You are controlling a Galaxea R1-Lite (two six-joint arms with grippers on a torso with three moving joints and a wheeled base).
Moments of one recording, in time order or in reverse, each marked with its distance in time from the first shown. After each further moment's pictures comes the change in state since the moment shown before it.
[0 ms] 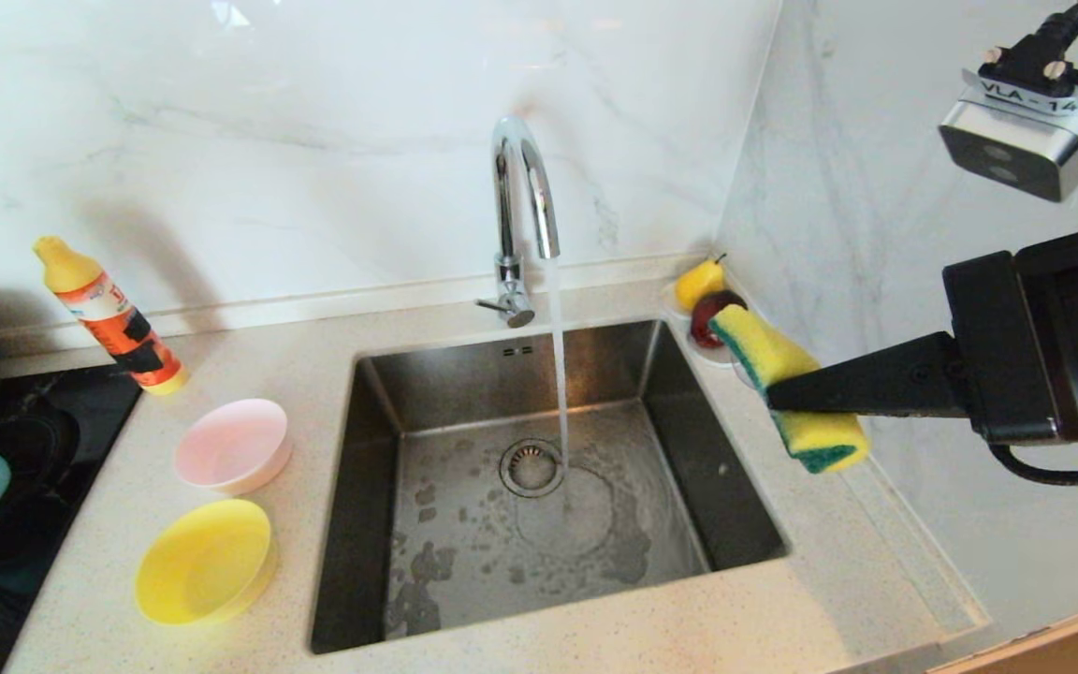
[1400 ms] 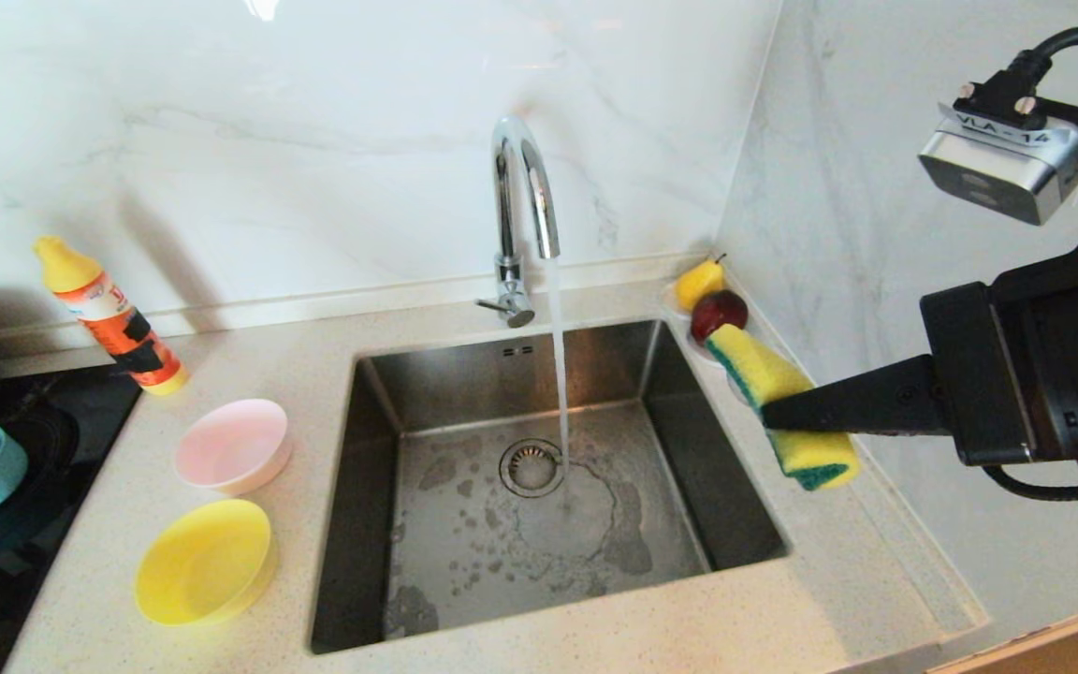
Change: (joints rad) left arm -0.008 0.186 -0.272 0.035 -0.026 0.022; right arm 0.000 0.006 0.024 0.000 -0.001 0.001
